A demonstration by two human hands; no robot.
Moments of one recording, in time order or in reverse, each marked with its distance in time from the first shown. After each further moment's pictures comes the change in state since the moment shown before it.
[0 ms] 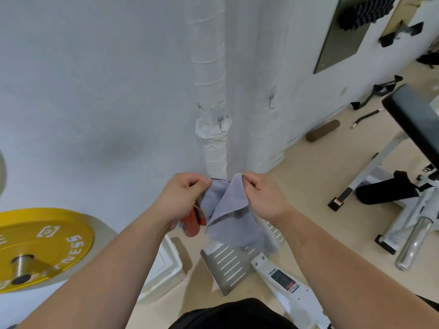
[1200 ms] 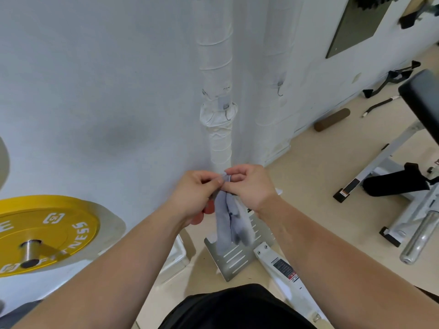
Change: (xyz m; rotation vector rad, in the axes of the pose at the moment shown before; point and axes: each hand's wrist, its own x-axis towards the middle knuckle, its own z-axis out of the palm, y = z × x) left_hand 0.012 -0.020 0.020 -0.198 -0.051 -0.106; right_hand 0.011 -0.018 0.031 0.326 -0.064 0.278
